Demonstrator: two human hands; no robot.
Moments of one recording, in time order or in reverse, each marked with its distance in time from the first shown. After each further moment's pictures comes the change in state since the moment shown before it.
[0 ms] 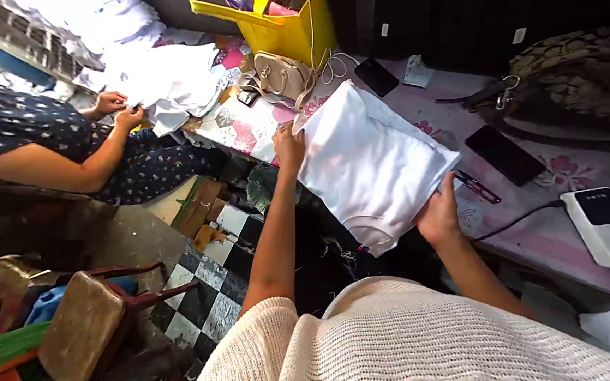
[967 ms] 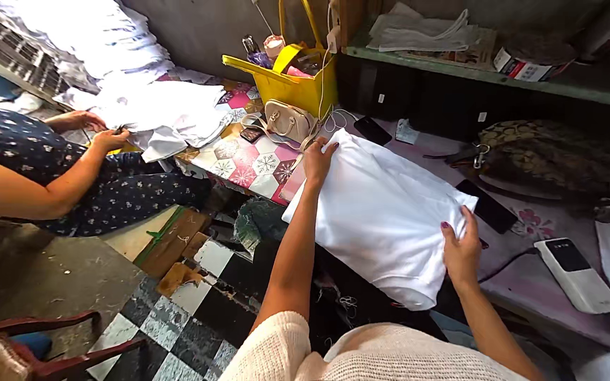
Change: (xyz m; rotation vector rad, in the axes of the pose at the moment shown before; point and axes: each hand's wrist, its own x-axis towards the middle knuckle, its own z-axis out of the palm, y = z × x) left_hand 0.061 0.041 0.033 -0.288 0.033 0.154; right_hand 0.016 -0.010 -0.037 -0.977 0.355 -0.709
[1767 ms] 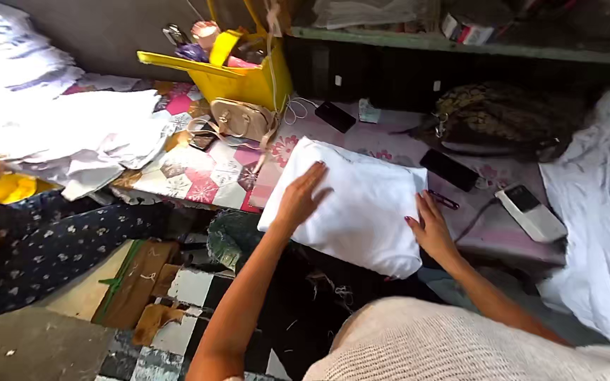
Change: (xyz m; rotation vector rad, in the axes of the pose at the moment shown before) left_hand -0.092 -0.014 -0.013 0.258 -0.368 0.685; right_hand -0.029 0.020 -0.012 -0.371 -0.278 -0.099
